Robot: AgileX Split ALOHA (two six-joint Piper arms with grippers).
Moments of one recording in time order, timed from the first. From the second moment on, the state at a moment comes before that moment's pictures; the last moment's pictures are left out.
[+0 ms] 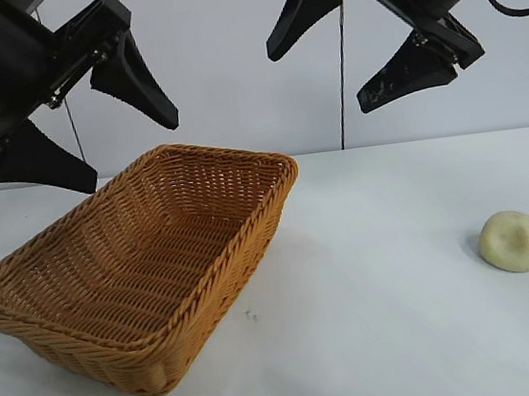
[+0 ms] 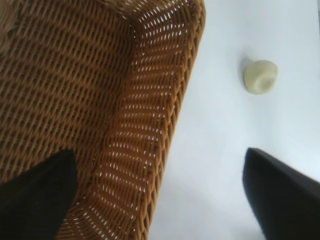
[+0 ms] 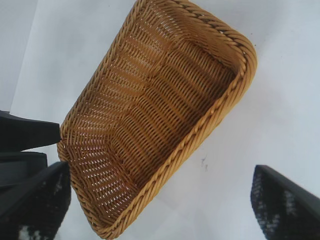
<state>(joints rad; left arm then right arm) -0.32 1.63 -1.10 -0.77 0.63 0.17 0.24 1.65 -1.19 0.82 0.74 -0.31</state>
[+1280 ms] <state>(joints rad) -0.50 1.41 -0.89 -0.04 0.74 -1.19 0.24 1.65 -1.19 0.82 0.74 -0.31</state>
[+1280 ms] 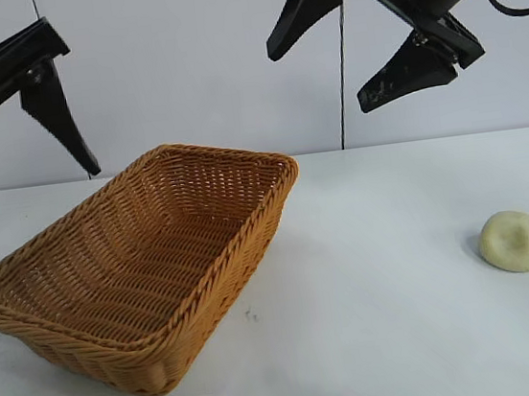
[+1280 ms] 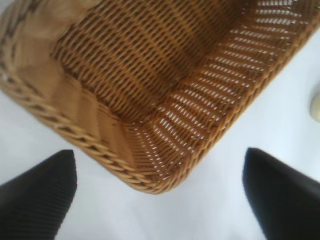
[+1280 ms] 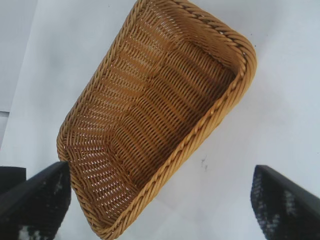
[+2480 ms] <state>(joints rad) -0.50 1.54 -0.89 0.09 0.72 -1.48 0.24 1.65 -1.19 0.82 0.74 -0.31</state>
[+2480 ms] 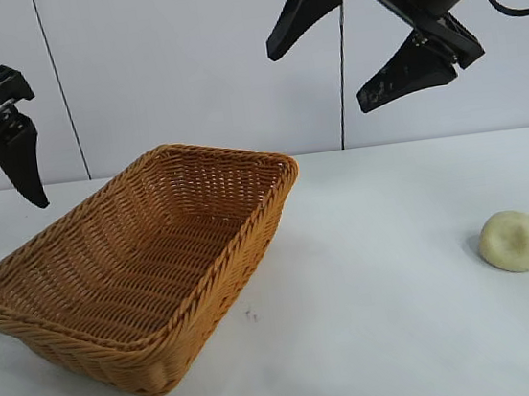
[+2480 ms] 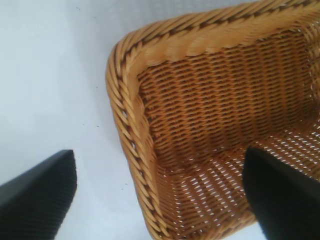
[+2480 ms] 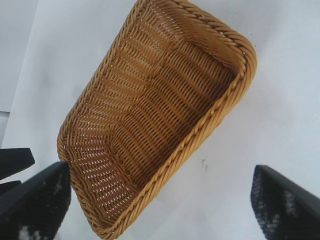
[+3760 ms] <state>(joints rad) -0.50 1.81 -0.79 0.00 0.32 -1.53 0.24 1.65 -1.19 0.82 0.74 -0.31</state>
